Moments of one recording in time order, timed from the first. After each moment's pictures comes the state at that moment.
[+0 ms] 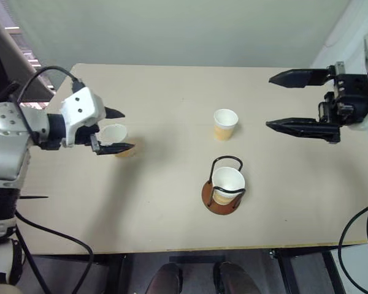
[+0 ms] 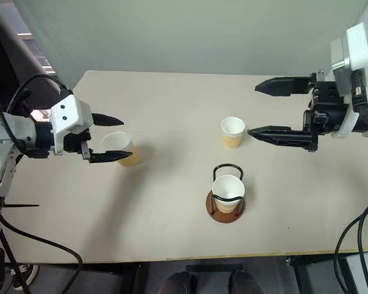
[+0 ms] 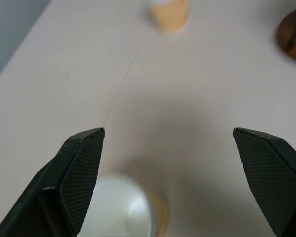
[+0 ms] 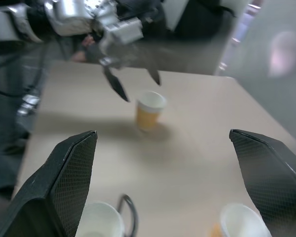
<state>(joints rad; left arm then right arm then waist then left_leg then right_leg) -0.66 1.09 -0.02 0.13 -0.21 0.29 -1.22 -0.80 -0.98 -0.20 -0.31 0.85 0.79 1.18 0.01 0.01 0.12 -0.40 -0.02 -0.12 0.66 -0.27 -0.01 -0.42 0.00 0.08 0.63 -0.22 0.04</state>
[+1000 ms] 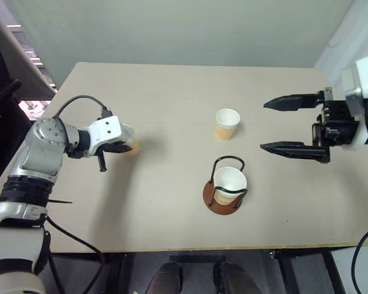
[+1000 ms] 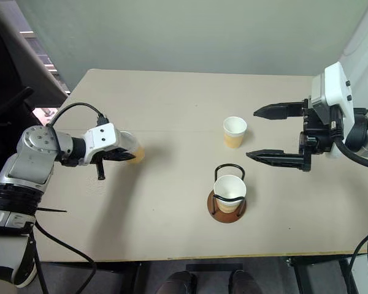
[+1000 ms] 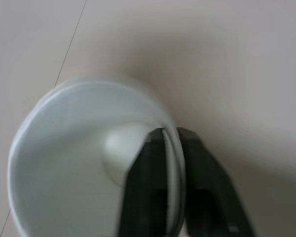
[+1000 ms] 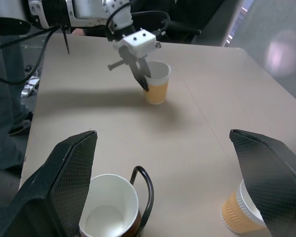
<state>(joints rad) -0.78 0.92 -0.15 0.42 -0.01 0.10 -1.25 -0.66 -1.04 -0.19 -0.39 0.80 0.75 1.14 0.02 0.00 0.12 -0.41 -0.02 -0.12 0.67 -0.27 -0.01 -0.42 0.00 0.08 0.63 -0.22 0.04</state>
